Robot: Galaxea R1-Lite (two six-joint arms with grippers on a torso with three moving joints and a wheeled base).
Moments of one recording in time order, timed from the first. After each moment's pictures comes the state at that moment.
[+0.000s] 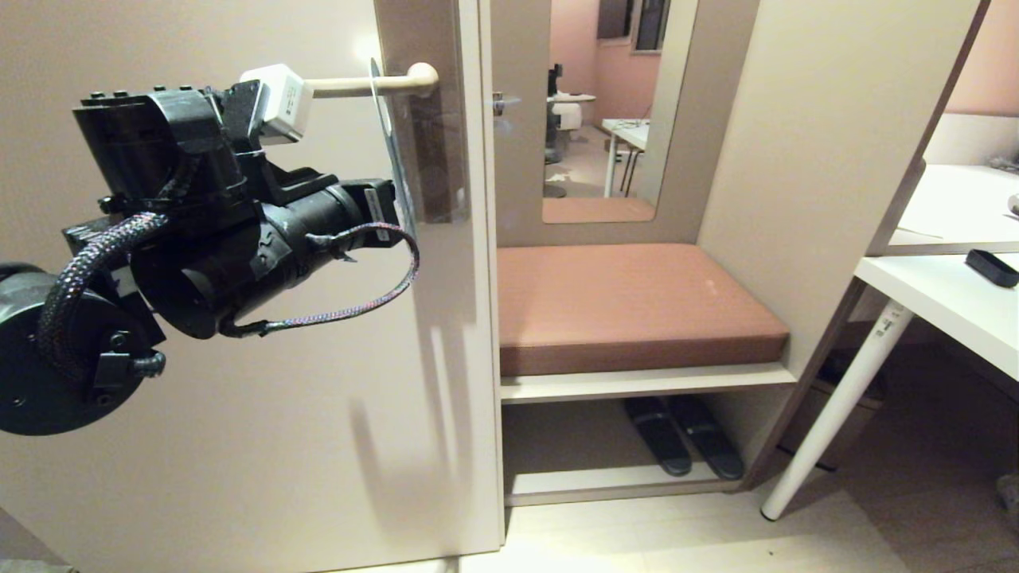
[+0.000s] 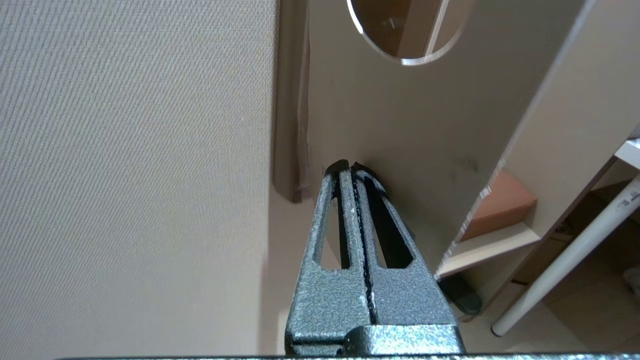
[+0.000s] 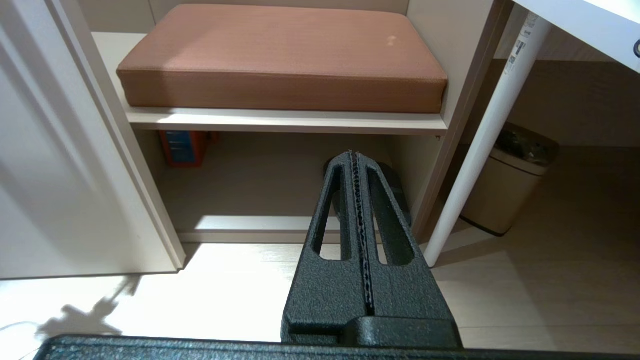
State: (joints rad) left arm -0.50 1.62 -1.04 -0.62 0.15 -0.12; right arm 0.00 0.00 -0.03 0.07 0.00 0.00
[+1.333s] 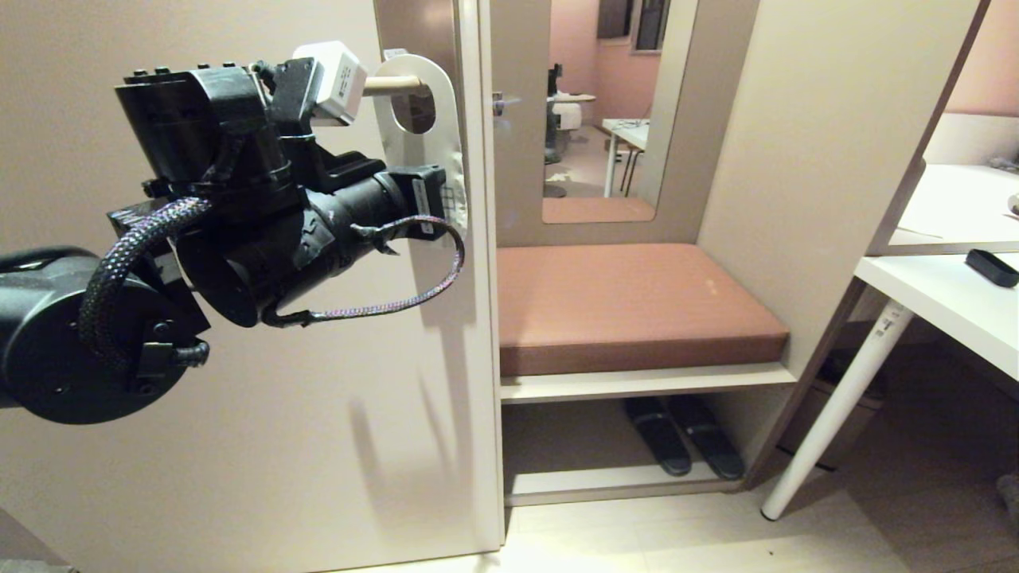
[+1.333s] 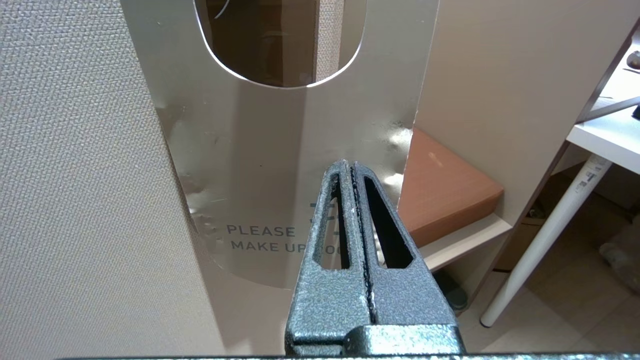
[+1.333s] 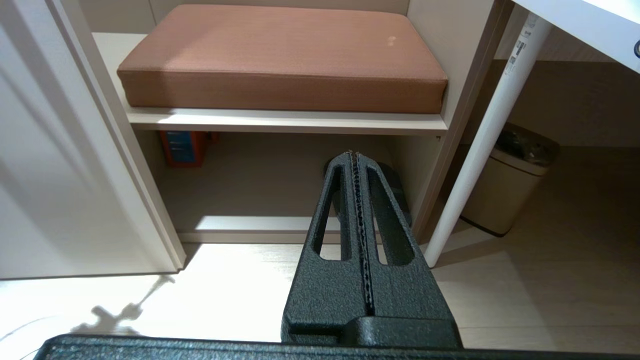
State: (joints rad) left arm -0.59 1.66 -1.11 -0.63 0.13 -0.05; right arm 0.00 0.00 -0.03 0.07 0.00 0.00
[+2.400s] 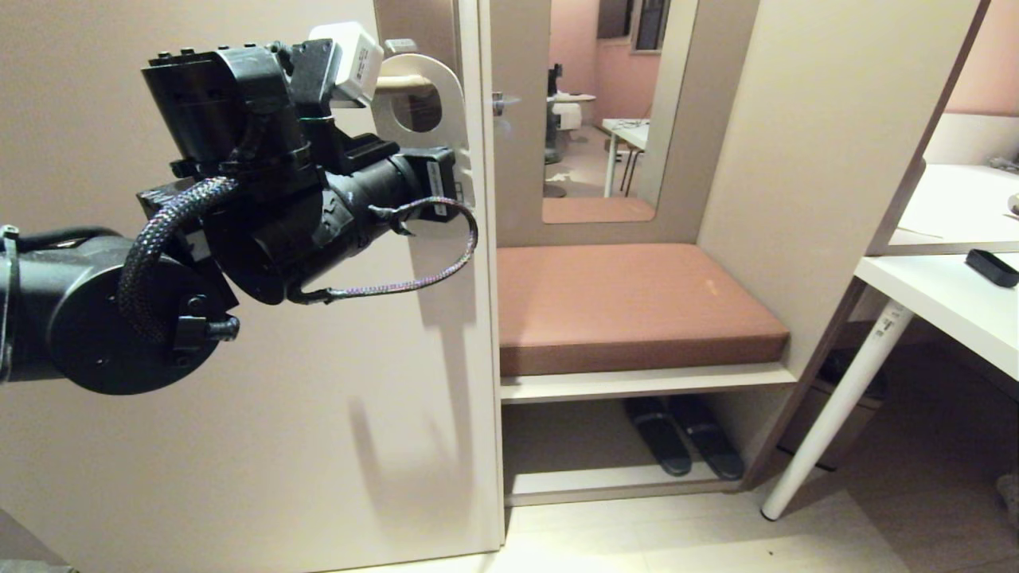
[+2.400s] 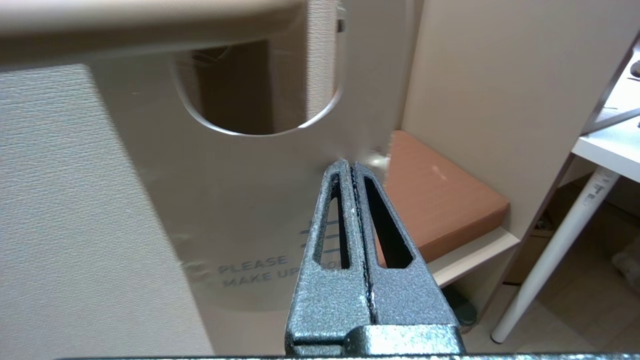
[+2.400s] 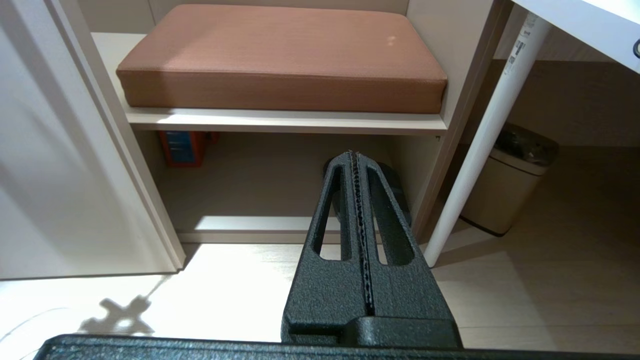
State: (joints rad) left arm -0.60 1.71 -1.19 -0.63 0.14 -0.02; right arm 0.00 0.00 -0.03 0.07 0.00 0.00
